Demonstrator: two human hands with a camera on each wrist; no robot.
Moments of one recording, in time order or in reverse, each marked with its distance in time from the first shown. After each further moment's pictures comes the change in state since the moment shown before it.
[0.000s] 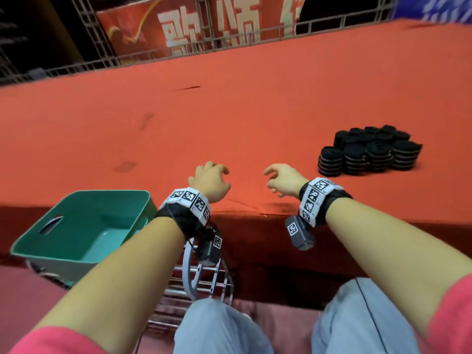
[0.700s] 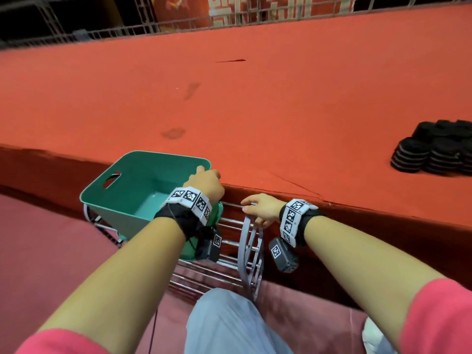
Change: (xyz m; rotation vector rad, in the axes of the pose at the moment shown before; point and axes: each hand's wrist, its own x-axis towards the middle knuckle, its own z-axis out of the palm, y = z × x) left_hand -0.045 -0.174 0.003 0.024 -0.154 -0.347; right_hand -0.008 -0.060 0.223 0.063 -0.517 0.092
